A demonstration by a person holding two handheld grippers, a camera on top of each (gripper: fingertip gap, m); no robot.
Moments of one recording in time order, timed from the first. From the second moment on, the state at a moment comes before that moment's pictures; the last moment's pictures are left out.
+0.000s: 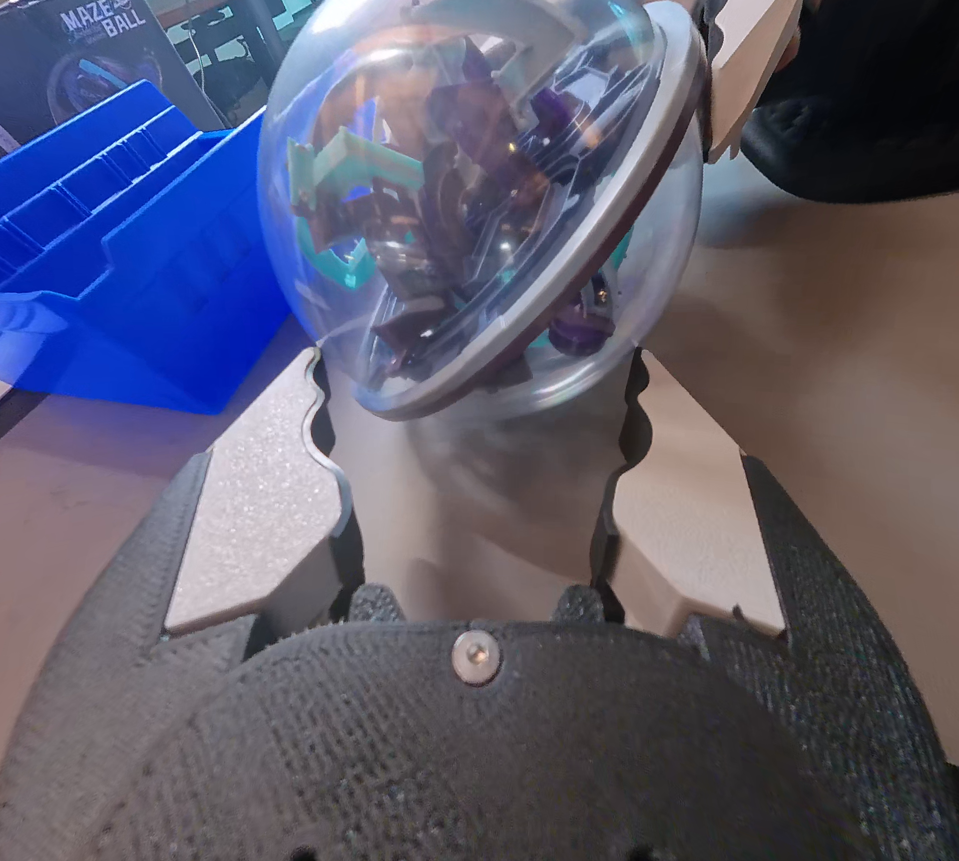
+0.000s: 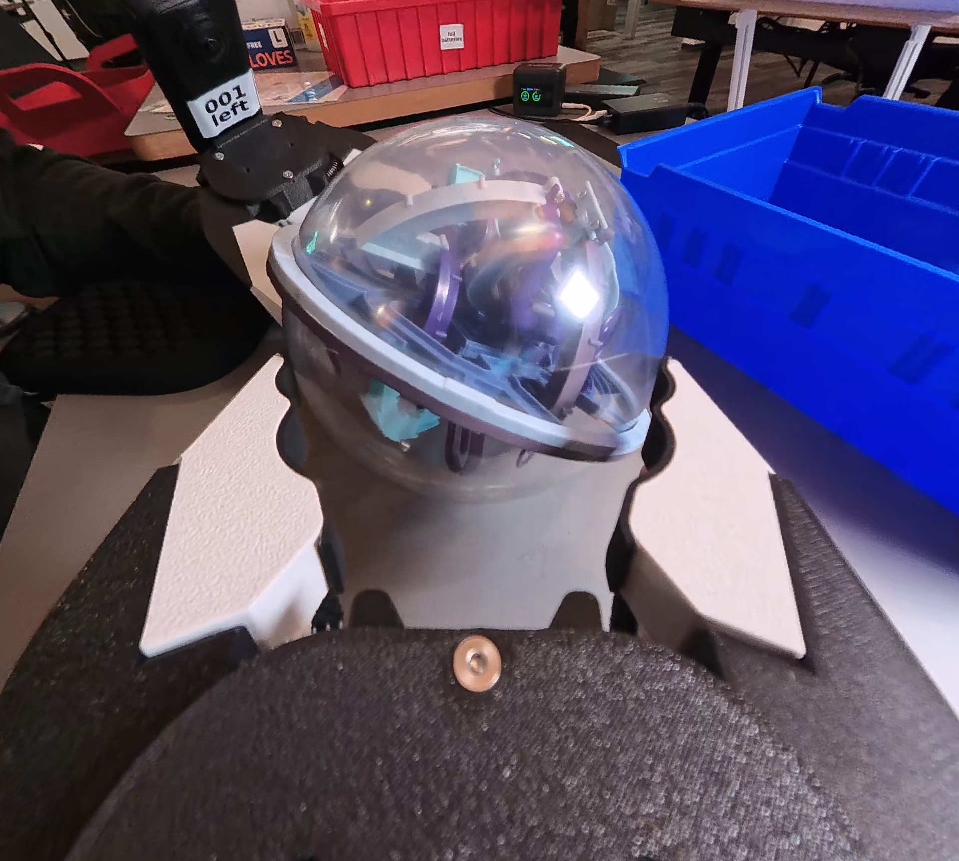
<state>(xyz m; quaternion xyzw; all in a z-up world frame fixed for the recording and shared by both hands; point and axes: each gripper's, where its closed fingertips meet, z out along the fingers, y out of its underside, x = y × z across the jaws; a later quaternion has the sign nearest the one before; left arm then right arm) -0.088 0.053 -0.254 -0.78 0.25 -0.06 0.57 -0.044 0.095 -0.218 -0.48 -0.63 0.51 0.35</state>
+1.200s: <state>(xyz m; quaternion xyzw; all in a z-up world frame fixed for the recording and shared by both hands) -0.087 0.055 -0.249 -0.77 0.23 -0.10 0.59 -0.046 0.094 -0.208 -0.48 -0.61 0.50 0.38</state>
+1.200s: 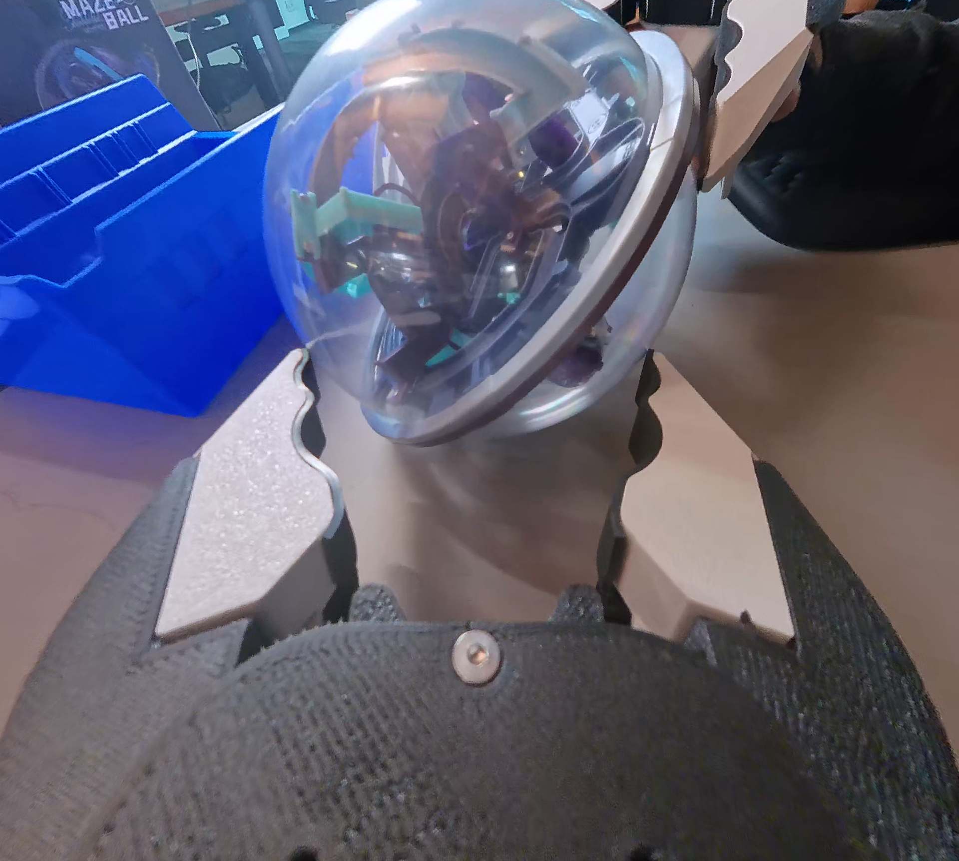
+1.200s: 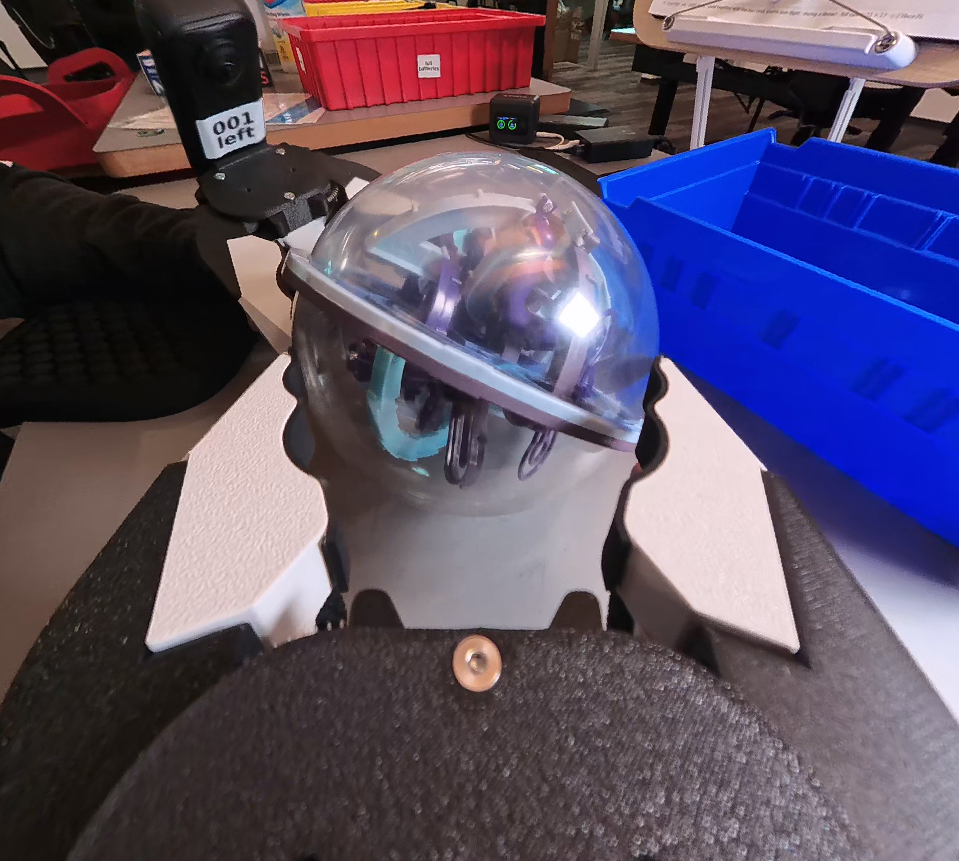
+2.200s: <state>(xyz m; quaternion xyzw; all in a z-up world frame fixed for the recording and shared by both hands) -0.087 0.062 -0.249 -0.80 0.18 -0.16 0.55 -0.046 0.089 -0.195 -0.47 -0.62 0.49 0.40</state>
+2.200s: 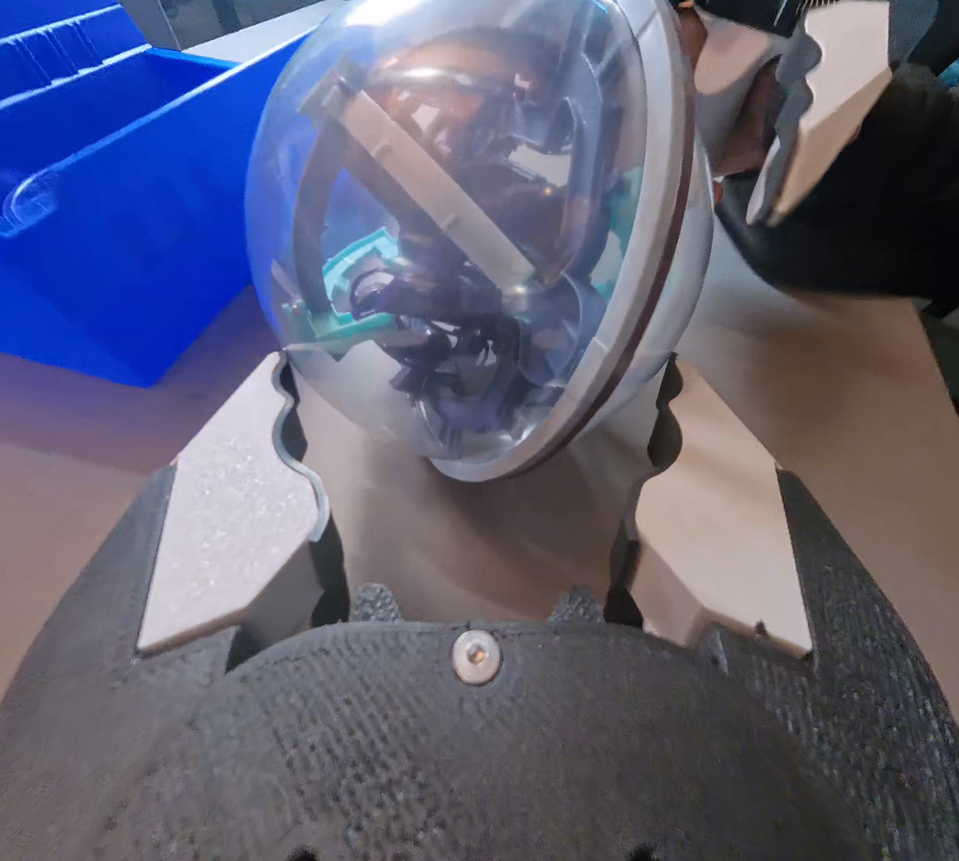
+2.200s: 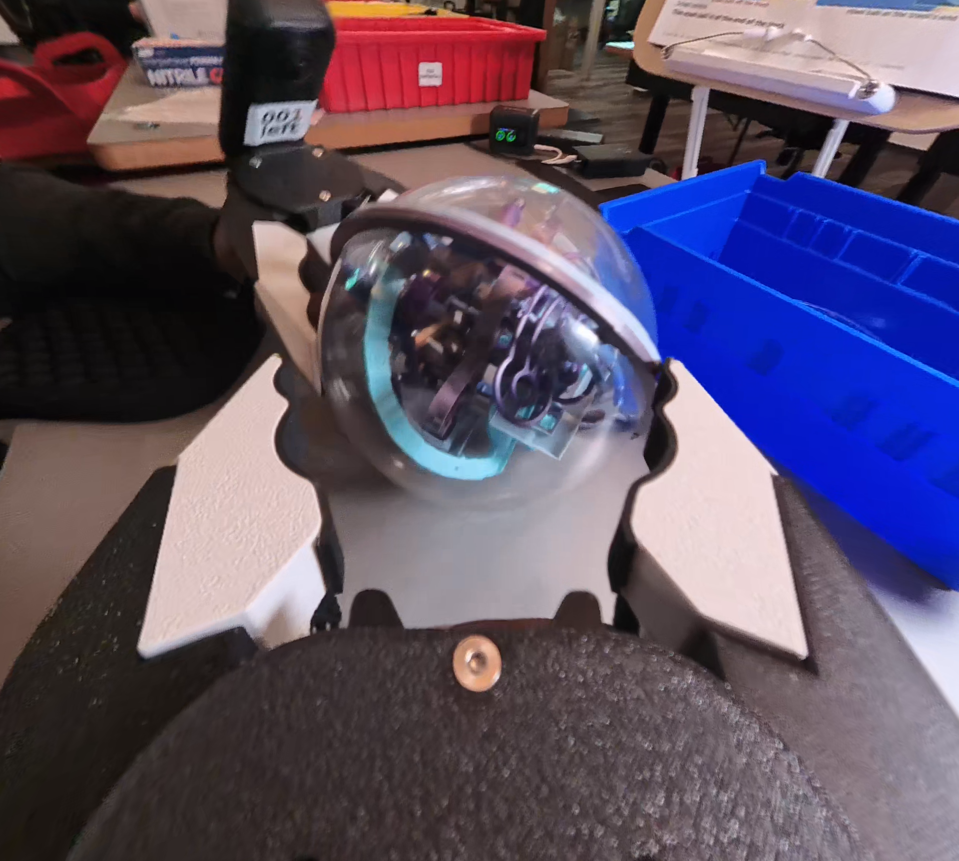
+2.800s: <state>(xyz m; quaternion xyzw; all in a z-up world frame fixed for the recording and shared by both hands) -0.083 0.062 -0.253 -0.77 0.29 -0.01 0.57 -0.048 0.089 -0.193 -0.45 -0.62 0.46 0.44</state>
